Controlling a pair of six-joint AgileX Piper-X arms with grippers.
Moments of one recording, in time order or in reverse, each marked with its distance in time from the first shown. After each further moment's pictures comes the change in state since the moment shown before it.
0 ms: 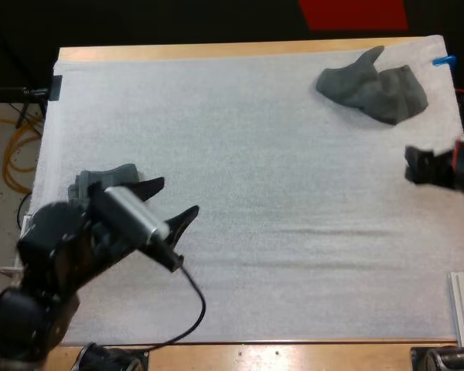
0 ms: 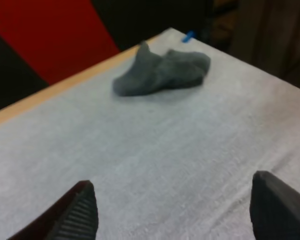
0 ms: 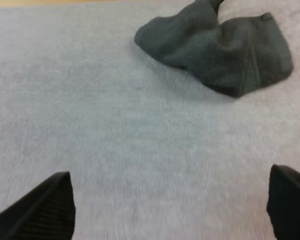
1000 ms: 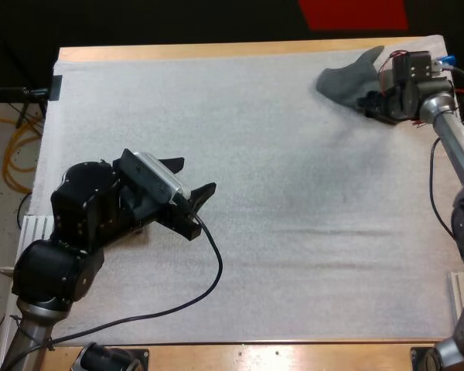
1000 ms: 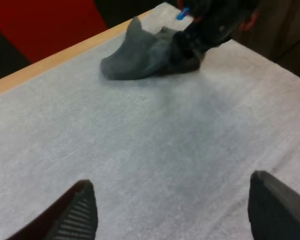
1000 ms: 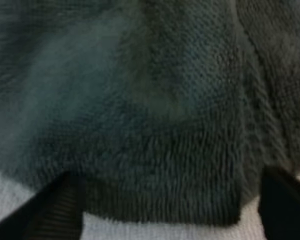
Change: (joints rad) left arm -0.009 0.156 -0.018 -0.081 0.024 -0.020; right arm 0.000 1.105 -0.531 -0.195 0.208 0.135
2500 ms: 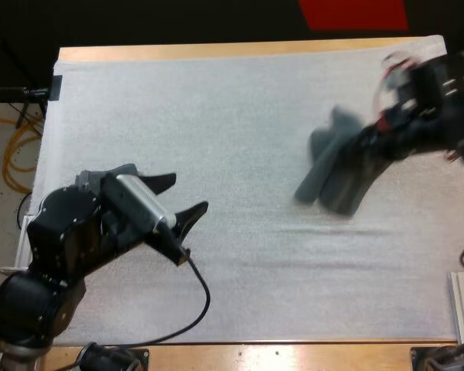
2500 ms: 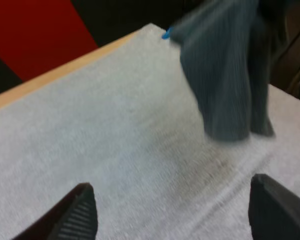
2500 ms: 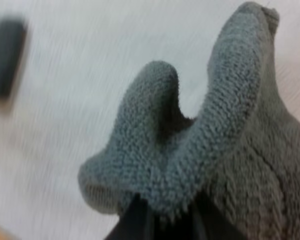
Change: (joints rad) left arm 0.000 -0.126 0.000 0.094 0.020 0.000; right arm 0.298 -0.678 -0.020 0.733 -0.383 -0.116
